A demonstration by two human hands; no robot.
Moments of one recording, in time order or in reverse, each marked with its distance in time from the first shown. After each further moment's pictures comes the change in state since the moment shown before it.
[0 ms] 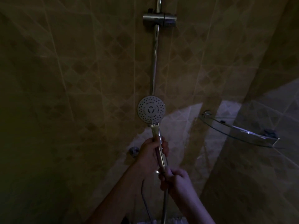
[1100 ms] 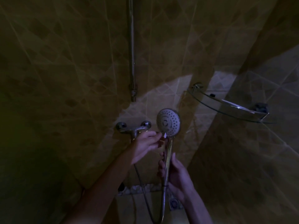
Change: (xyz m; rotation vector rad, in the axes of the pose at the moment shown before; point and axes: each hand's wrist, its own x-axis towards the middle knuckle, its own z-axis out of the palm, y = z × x) left_hand 0.019 -0.071 -0.021 0.550 -0.047 -0.216; right_hand -0.004 0.041 -0.100 0.551 -0.102 0.264
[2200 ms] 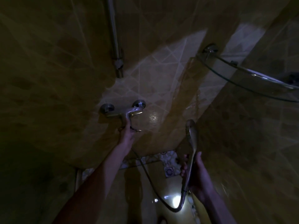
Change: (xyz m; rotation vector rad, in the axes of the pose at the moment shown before) left_hand 0.130 -0.124 -0.104 -0.187 0.510 -0.308; right_hand 0.039 0.010 -0.114 -0.054 0.527 0.010
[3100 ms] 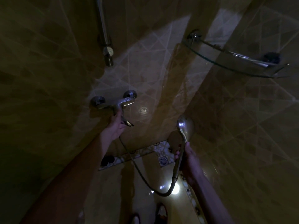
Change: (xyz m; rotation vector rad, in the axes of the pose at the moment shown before) left_hand 0.012 0.019 -0.024 0.141 -0.074 -0.035; right_hand -0.016 0.033 0.004 -0.212 0.250 -0.147
